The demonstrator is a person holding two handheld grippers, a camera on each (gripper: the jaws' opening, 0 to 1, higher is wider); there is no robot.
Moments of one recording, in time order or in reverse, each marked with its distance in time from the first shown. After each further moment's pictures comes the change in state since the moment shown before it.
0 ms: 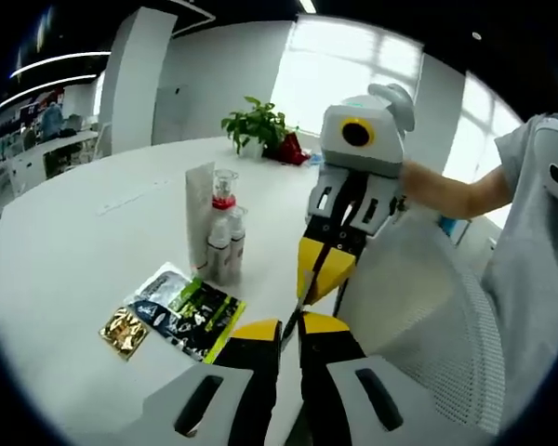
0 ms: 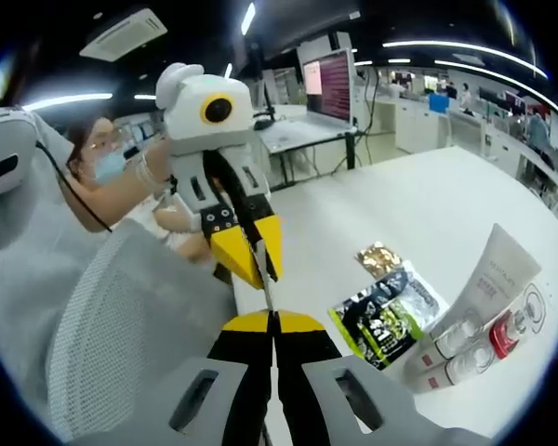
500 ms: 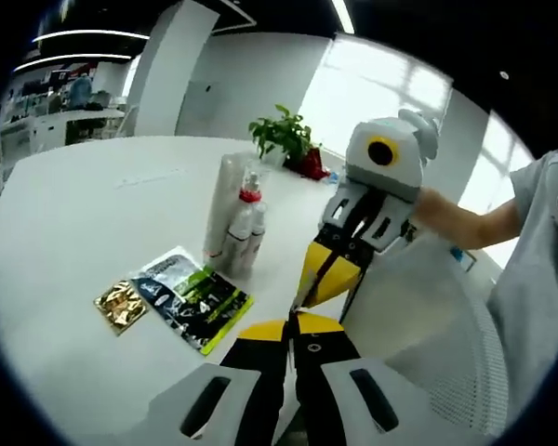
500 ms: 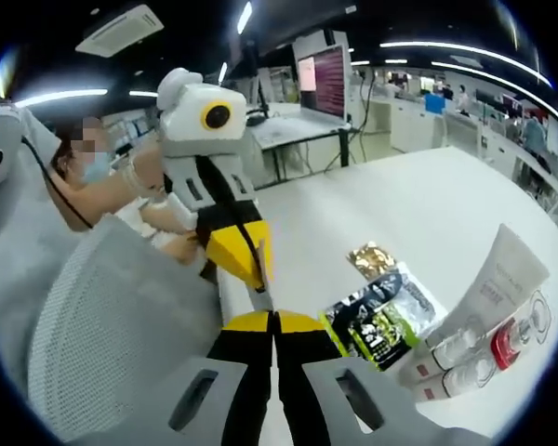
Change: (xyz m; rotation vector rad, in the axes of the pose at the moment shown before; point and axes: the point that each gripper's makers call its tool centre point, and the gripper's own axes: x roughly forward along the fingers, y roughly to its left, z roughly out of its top) left arm 0.002 0.022 -0.021 -0.157 -0.038 0.055; right arm 0.028 -0.014 -0.009 -0.047 0.029 -0.042
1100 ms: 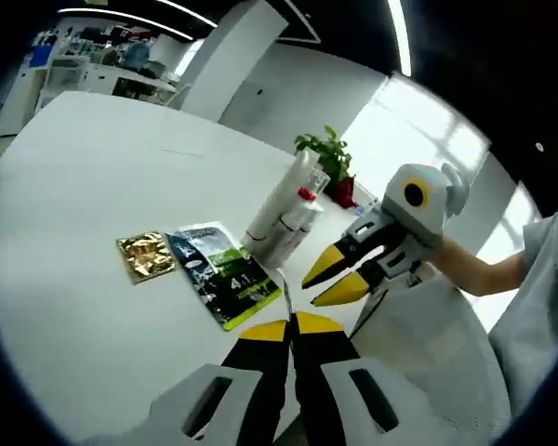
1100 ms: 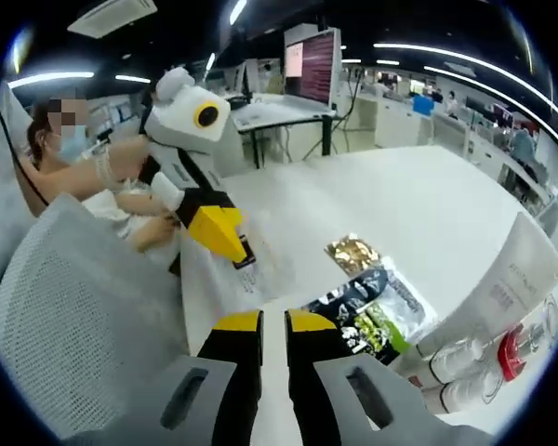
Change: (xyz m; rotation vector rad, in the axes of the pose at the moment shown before) left arm -0.014 0.055 -0.022 -0.312 -0.119 0.054; right arm 0.027 -0.024 -0.015 0.010 0.041 -0.083
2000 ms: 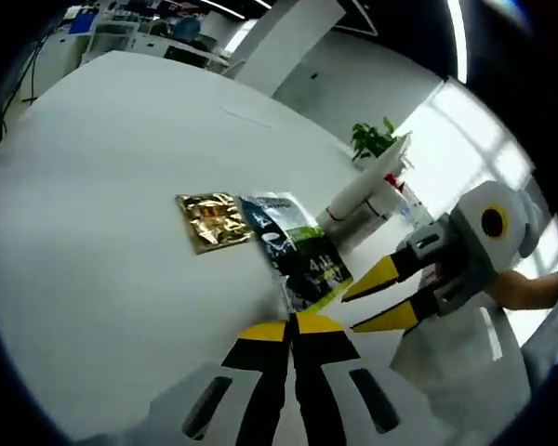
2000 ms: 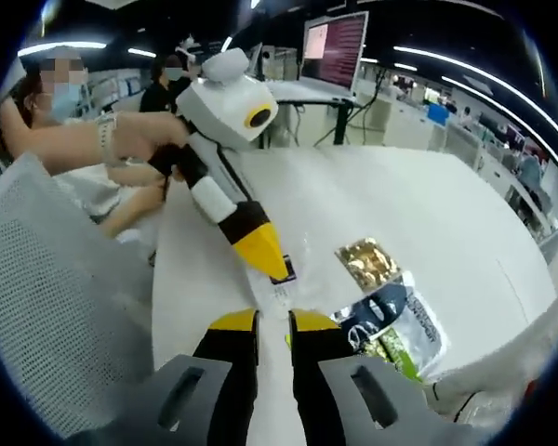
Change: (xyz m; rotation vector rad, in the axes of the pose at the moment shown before) left arm 0.023 0.071 -0.026 -0.108 0.096 0.178; right arm 0.061 -0.003 -0.001 -0.155 0.048 -0.035
